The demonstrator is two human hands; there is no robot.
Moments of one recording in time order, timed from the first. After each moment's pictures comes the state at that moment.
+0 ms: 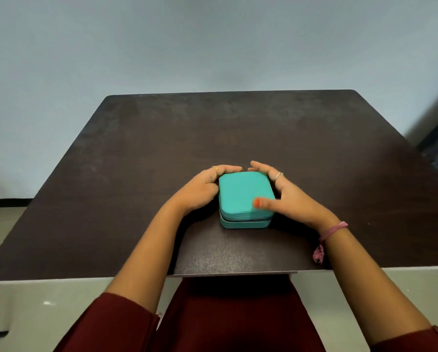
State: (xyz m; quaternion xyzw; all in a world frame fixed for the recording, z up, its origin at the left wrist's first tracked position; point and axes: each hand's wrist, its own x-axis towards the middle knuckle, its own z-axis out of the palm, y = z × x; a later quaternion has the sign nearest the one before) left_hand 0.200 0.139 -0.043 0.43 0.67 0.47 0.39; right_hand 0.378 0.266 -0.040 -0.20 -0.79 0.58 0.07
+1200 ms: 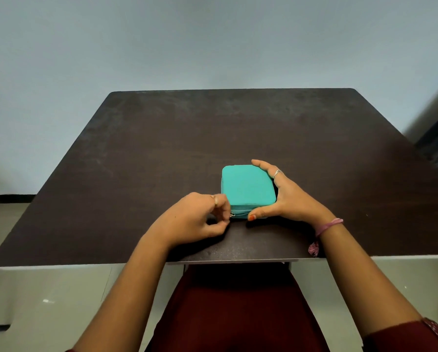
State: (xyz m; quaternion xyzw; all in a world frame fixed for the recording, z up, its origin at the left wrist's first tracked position) left_hand 0.231 0.068 -0.025 0.66 0.70 0.23 0.18; right_hand 0.384 0.252 -0.038 -0.21 -0.85 0.49 0.06
